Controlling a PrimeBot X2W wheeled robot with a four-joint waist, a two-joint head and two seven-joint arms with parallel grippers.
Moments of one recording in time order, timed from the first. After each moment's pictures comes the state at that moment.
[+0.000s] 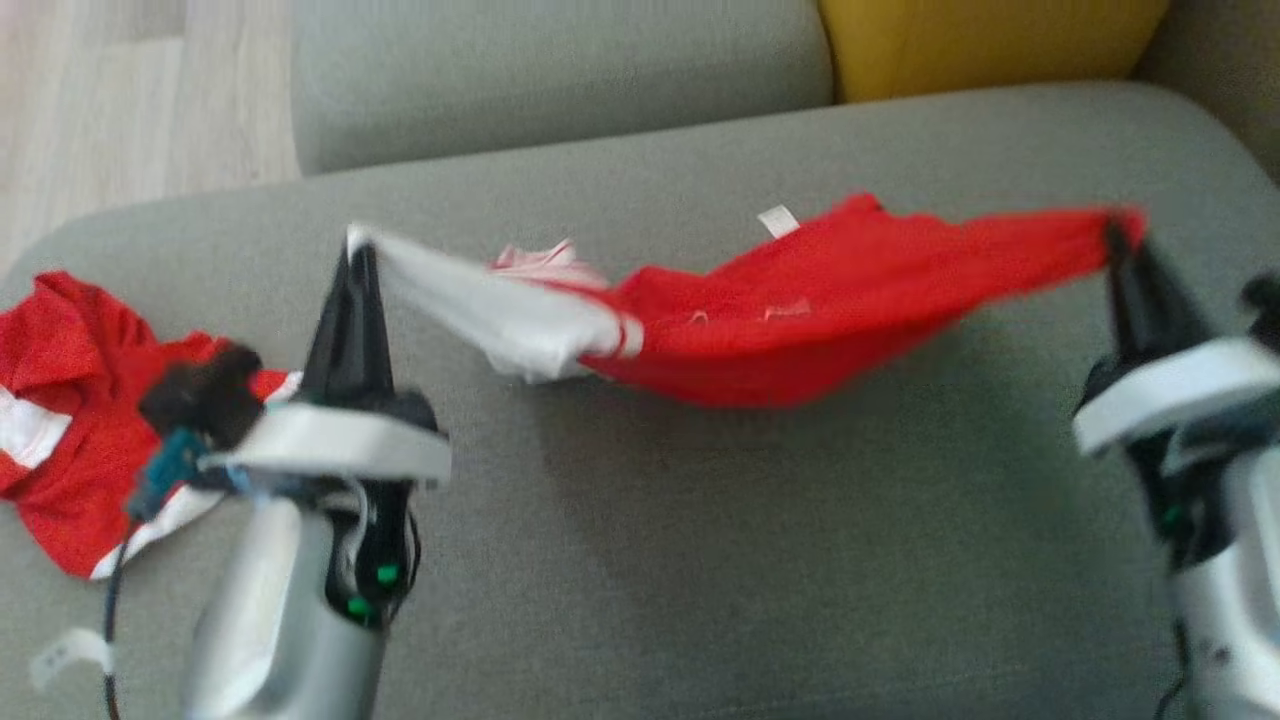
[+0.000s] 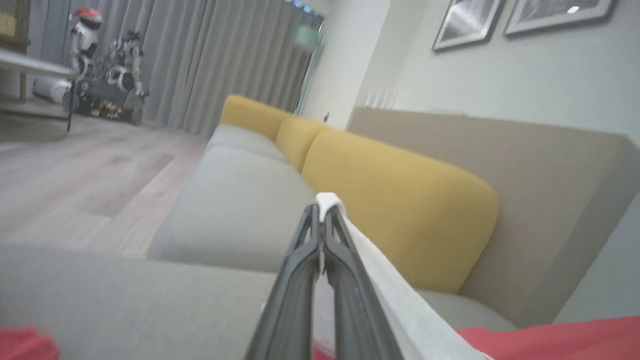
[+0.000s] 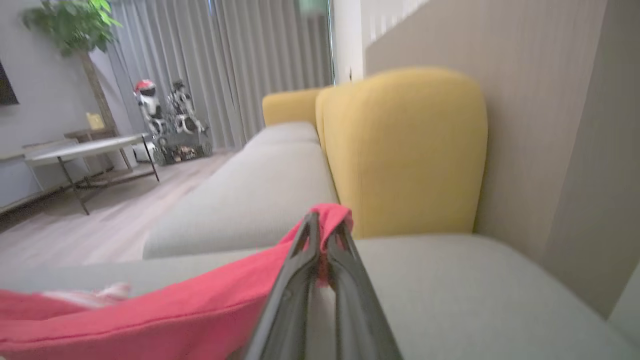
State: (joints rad) left arm -0.25 0.04 -0.18 0.22 -0.43 0.02 -0.25; right arm -0.27 -0.18 -0.01 0.27 0.28 0.13 0.03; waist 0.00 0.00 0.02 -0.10
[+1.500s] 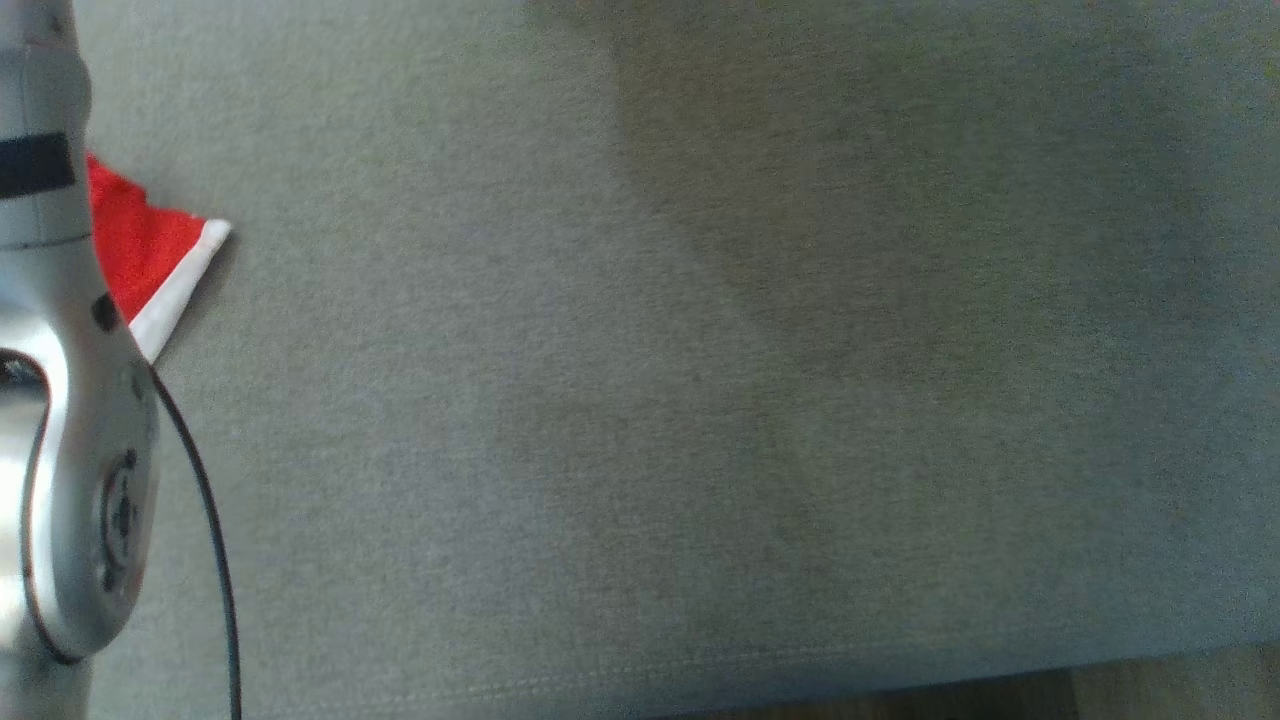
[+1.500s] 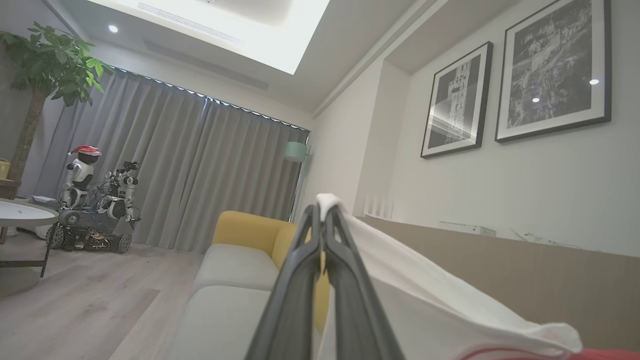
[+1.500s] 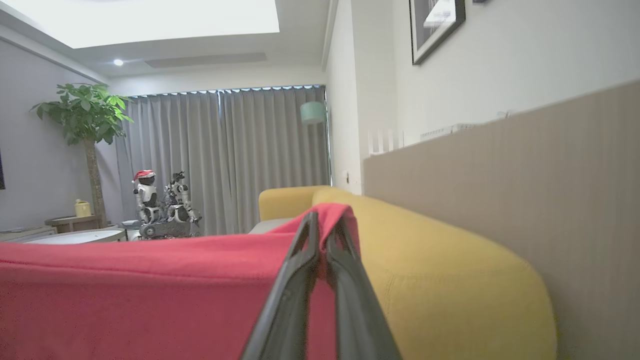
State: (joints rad) left arm -1.46 0.12 -0.12 0.59 -0.42 -0.02 -0.21; right arm -1.38 -0.26 -0.07 0.62 0.21 0.13 0.03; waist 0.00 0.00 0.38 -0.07
